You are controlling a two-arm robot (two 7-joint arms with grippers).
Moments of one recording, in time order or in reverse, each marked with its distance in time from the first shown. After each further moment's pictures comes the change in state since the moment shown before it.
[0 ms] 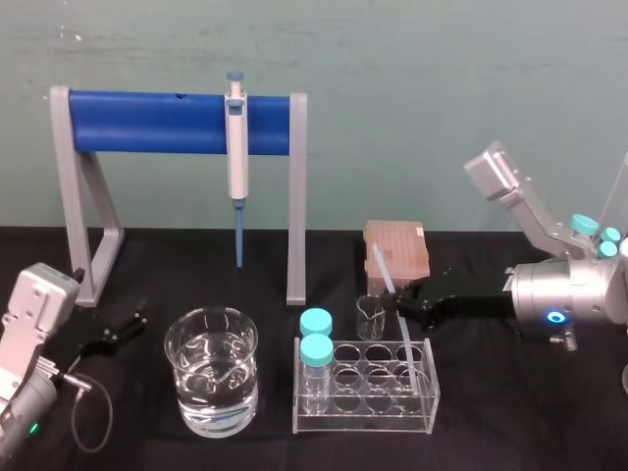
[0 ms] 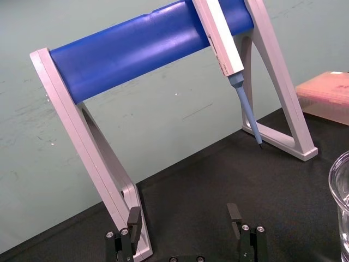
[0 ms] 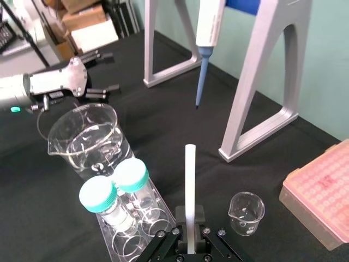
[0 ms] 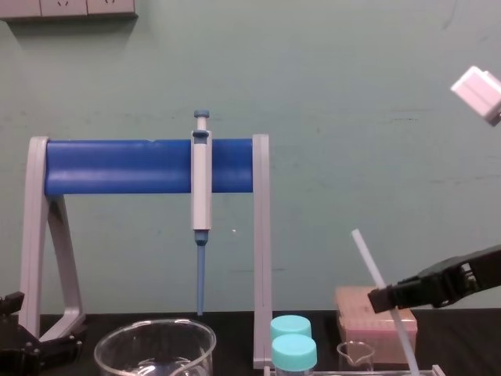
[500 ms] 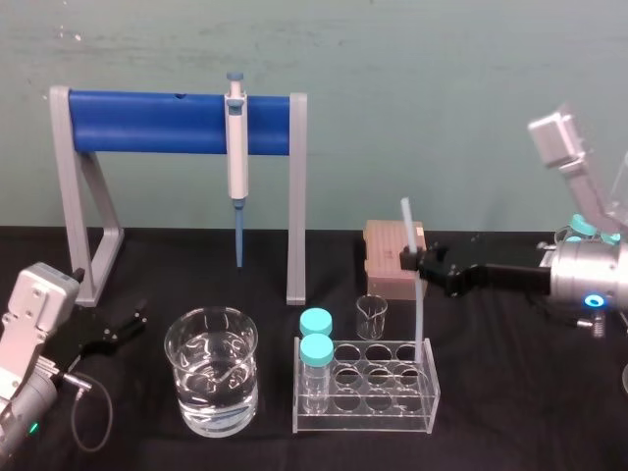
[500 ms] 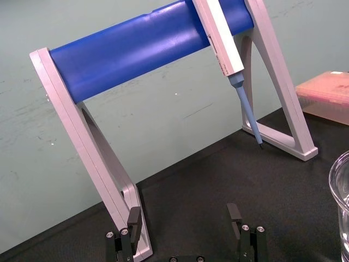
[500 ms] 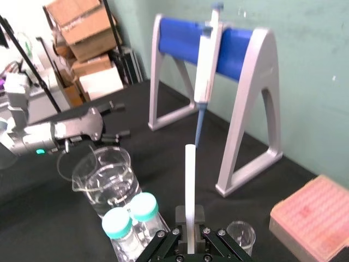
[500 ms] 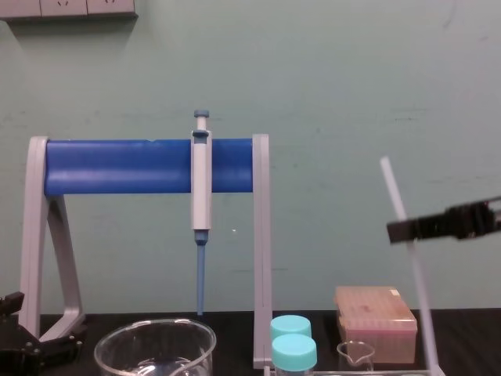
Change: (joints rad) left arm 0.000 0.000 0.000 0.000 0.000 0.000 0.000; right arm -0.079 0.082 0.103 -0.136 0.130 -0.066 -0.043
